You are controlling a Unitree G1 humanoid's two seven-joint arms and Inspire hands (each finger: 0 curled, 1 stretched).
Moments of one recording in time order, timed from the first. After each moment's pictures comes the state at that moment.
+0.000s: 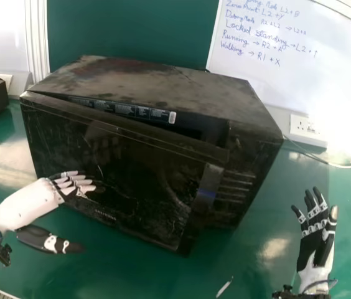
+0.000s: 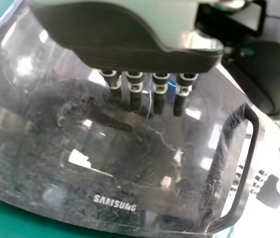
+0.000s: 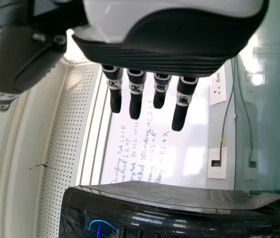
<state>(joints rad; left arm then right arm) -0.13 0.75 0.21 0.21 0.27 -1.01 -0.34 0.02 -0.27 -0.42 -0.02 0.37 -0.30 0.22</state>
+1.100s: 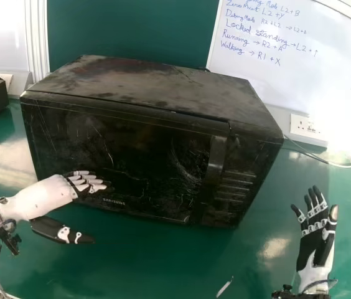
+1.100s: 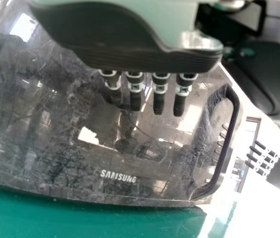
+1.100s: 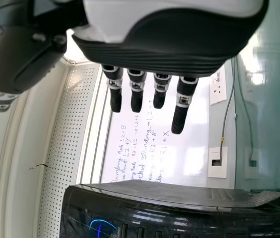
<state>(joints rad) -0.32 0.79 0.06 0.41 0.35 -1.03 -0.31 0.03 -0.26 -0.42 -0.04 0.36 -0.29 0.22</state>
